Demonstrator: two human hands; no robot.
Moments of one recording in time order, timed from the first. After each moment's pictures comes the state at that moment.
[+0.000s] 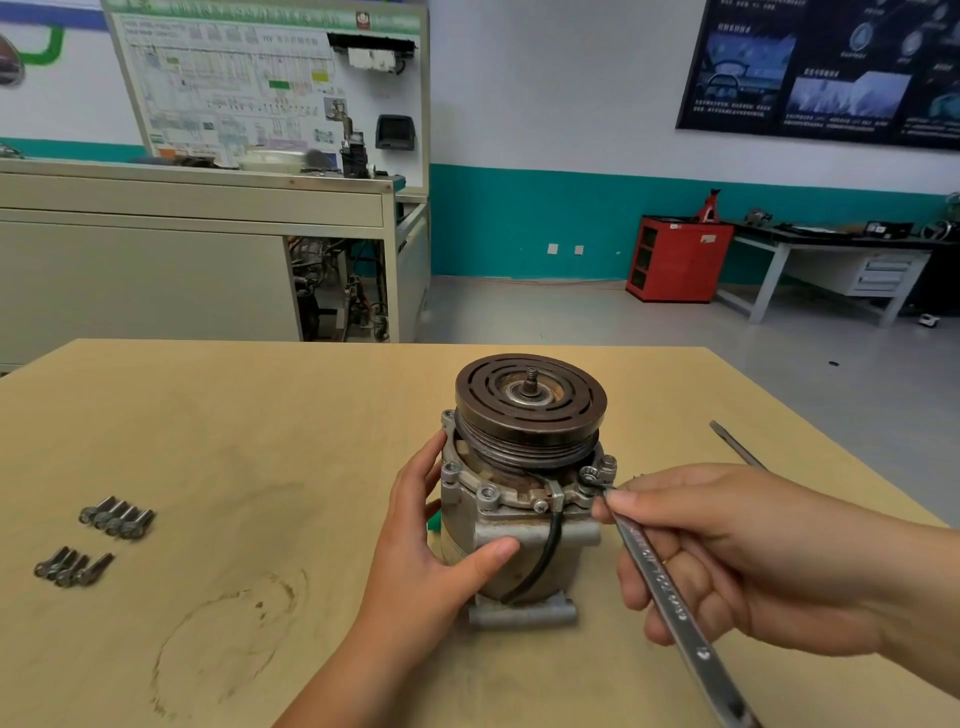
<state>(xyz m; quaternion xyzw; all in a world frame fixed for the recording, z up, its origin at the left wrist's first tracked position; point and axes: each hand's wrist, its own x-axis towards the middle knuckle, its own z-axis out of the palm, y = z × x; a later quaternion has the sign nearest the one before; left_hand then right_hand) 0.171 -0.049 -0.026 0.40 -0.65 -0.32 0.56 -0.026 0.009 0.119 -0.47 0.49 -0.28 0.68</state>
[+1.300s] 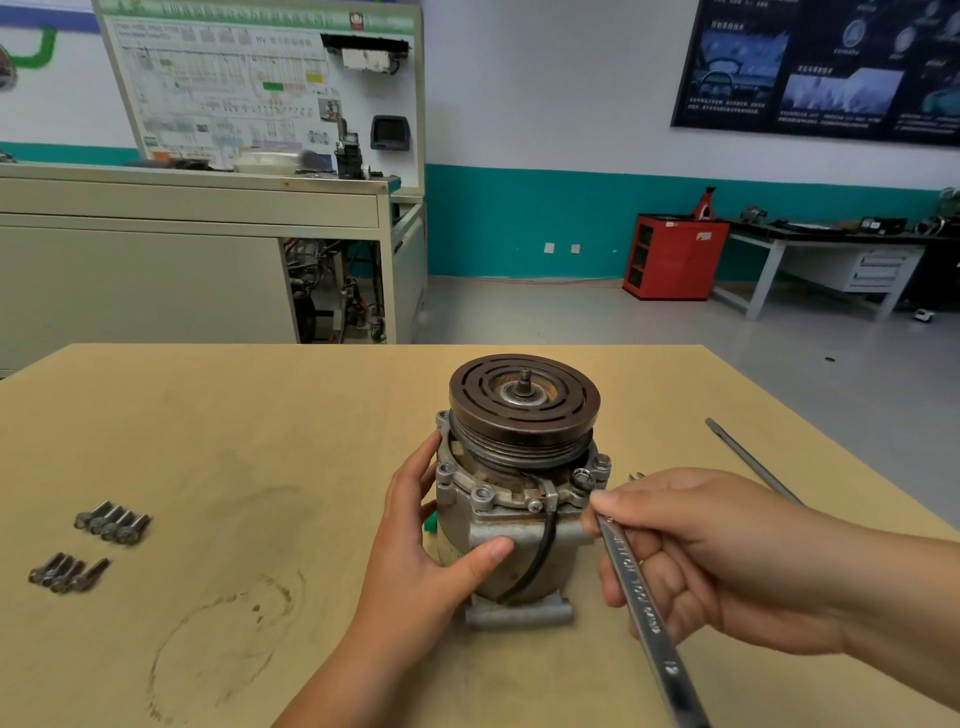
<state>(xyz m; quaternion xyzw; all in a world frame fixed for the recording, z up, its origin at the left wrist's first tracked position) 0.171 -0.050 -0.028 0.39 -0.64 -0.32 0.57 -0.023 0.008 0.111 -0.48 0.48 -0.27 0.69</state>
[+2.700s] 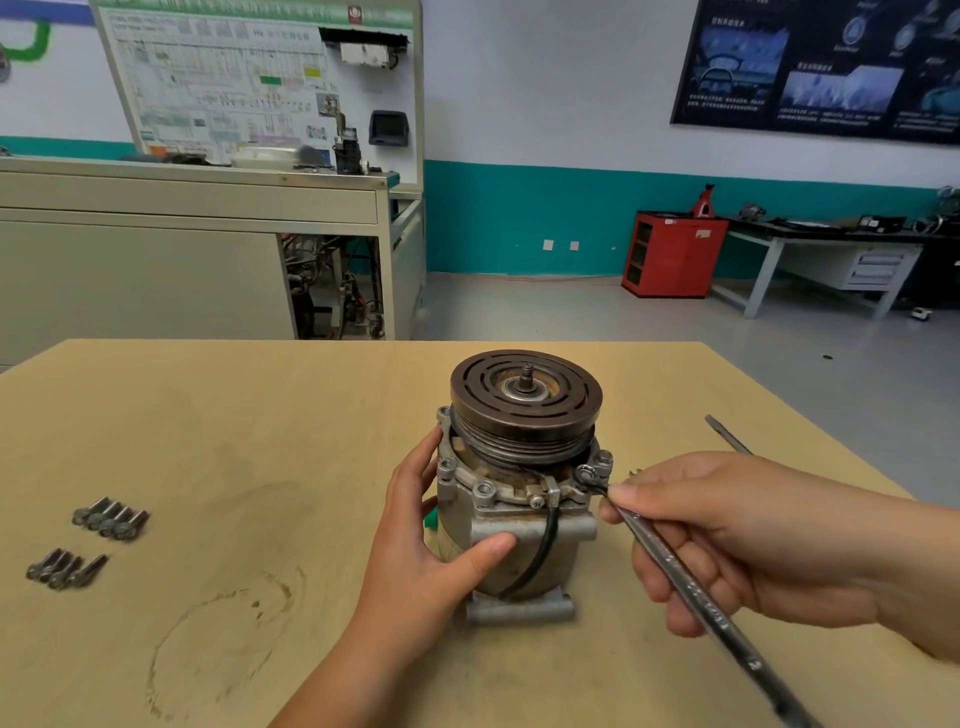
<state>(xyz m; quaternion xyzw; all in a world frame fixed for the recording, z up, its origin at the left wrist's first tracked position) 0.172 -0.051 -0.028 0.39 -0.65 -0.32 0.57 -0.032 0.002 0.119 -0.52 0.54 -0.20 0.63</state>
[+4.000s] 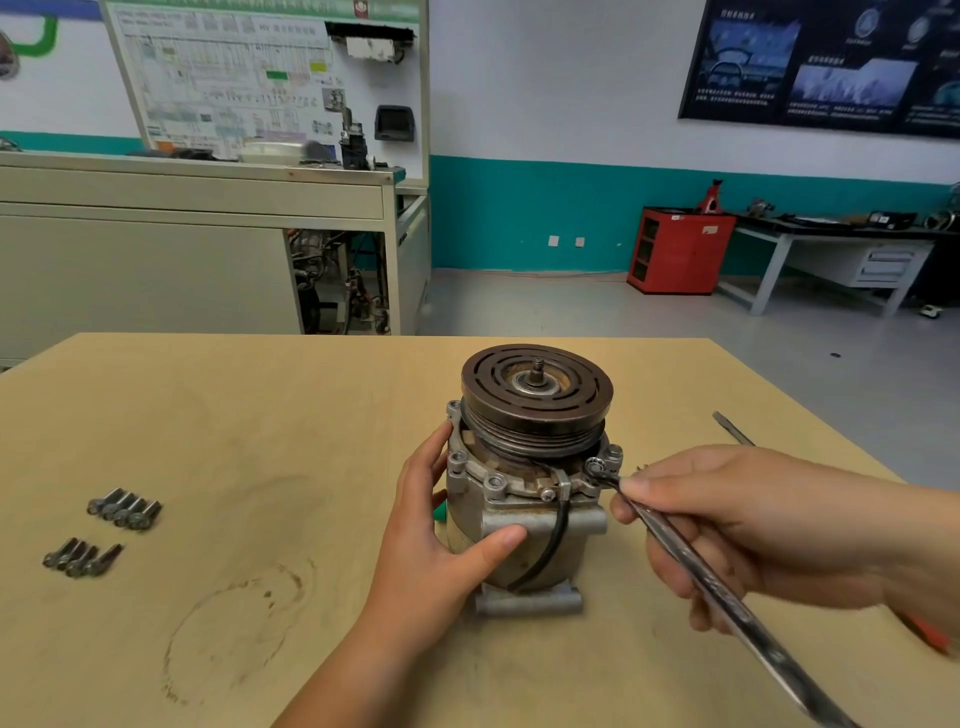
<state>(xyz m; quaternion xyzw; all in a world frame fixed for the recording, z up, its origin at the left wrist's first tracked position) 0.172 -0.049 -0.025 0.40 -0.65 -0.32 0.56 -0.040 -0.004 0.119 -0.55 0.52 -0.15 0.64</state>
